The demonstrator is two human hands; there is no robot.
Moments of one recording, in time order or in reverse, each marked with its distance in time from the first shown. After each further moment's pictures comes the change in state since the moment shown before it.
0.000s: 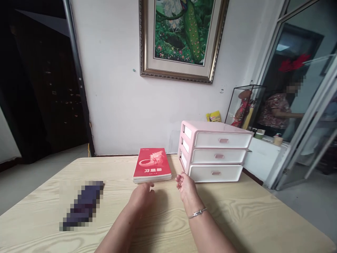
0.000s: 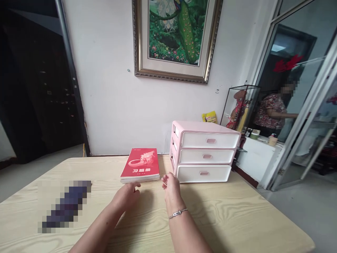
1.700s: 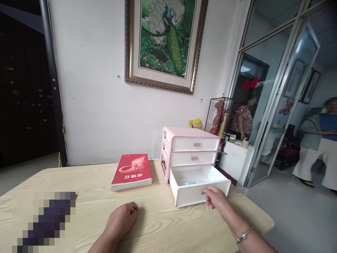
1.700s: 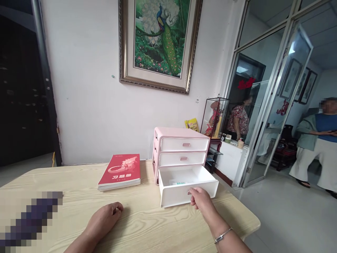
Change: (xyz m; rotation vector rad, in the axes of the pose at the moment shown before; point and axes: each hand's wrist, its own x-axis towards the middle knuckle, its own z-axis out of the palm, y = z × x) left_hand -0.046 0.003 0.027 0.189 -0.061 0.078; right_hand -0.012 -0.128 -0.201 -0.760 0.131 -0.183
